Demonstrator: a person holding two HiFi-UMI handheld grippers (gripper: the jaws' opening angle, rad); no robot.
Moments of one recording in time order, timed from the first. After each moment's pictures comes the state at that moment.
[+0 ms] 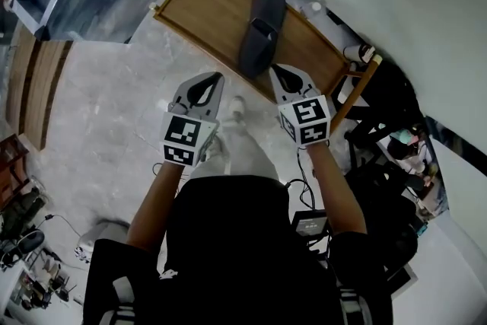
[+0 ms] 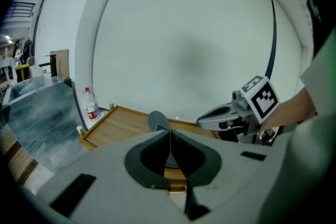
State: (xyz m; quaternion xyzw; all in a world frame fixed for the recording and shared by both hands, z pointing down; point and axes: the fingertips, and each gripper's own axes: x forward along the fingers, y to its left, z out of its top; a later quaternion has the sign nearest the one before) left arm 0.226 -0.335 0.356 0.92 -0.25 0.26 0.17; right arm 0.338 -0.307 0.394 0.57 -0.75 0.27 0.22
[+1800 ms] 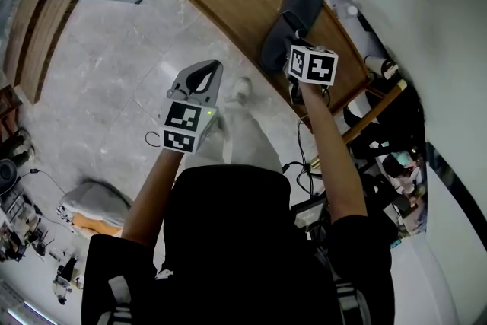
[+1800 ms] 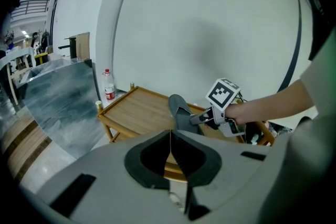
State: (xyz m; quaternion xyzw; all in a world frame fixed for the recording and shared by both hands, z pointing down) left arm 0.177 -0.361 0.427 0.87 -0.32 0.31 0.23; right arm 0.365 -0.374 0.557 0.56 -0.62 0.48 0.28
